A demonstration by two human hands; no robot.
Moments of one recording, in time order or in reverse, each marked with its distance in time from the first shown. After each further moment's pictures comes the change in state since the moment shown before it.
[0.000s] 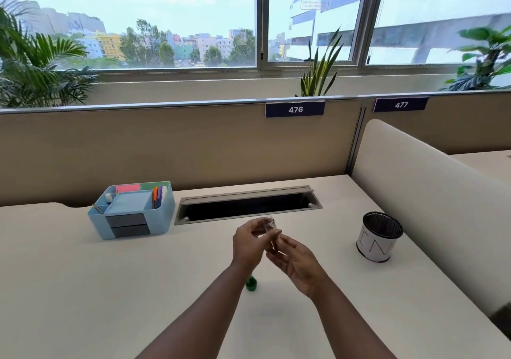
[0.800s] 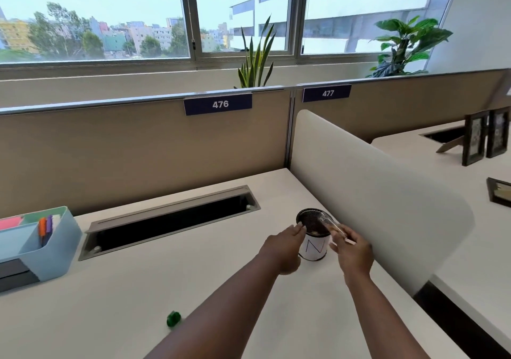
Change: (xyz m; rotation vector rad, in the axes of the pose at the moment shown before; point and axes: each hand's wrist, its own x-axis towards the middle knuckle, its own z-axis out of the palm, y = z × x) left_hand 0.026 0.003 0.199 1.182 -0.896 0.397; right_hand -0.015 -0.099 -0.204 -0.371 0.990 -0.502
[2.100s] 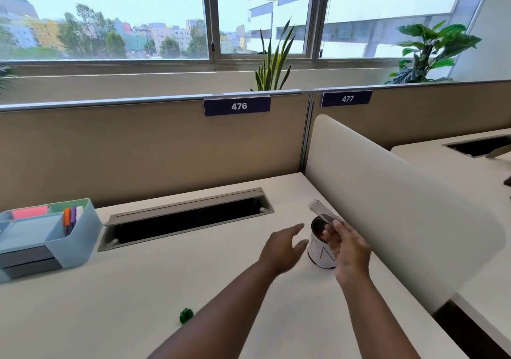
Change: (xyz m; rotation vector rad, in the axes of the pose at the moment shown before) left_hand -0.012 -0.017 -0.003 -0.574 0.337 -0.115; right_hand -0.029 -0.041 0.034 0.482 -0.084 0.247
